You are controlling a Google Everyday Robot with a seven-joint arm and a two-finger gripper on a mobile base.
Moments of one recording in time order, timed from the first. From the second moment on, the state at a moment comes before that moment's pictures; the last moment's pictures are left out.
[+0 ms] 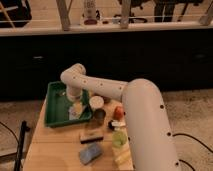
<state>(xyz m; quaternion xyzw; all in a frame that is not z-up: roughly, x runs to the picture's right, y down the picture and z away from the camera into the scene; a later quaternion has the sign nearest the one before) -0.188 0.109 0.869 -0.33 -0.17 -0.23 0.90</state>
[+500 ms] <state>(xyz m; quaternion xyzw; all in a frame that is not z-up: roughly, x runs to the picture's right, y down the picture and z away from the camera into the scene) -0.190 0.132 0.895 -0.34 -0.17 -0.23 0.90</state>
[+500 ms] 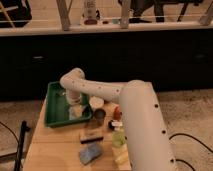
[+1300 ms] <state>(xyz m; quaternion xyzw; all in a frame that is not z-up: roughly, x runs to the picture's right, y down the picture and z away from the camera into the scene) -0.181 0.135 0.911 -0.34 -0.17 -0.24 0.89</state>
